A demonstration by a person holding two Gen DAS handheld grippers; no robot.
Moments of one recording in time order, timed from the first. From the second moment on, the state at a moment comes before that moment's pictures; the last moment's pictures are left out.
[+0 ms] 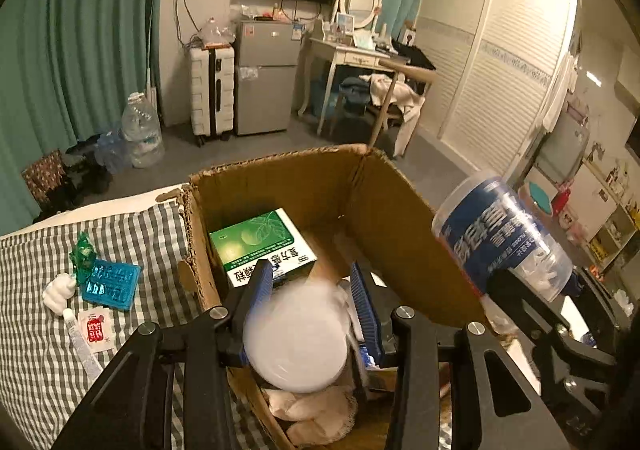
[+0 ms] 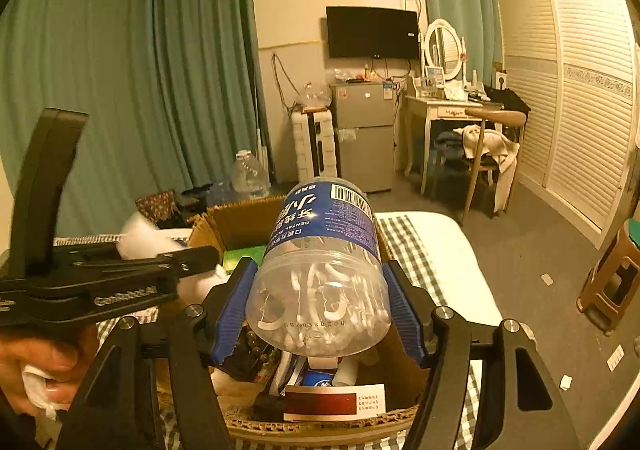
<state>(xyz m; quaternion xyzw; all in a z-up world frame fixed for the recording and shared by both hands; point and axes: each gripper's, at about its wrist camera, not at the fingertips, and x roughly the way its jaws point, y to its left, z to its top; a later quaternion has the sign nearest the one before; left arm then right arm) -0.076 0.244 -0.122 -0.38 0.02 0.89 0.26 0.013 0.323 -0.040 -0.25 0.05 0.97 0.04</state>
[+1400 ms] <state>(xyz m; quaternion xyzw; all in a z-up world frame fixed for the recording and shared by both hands) 0.013 0.048 0.016 -0.27 0.01 0.96 0.09 0.099 0.228 0.067 -0.17 0.02 0.99 0.01</state>
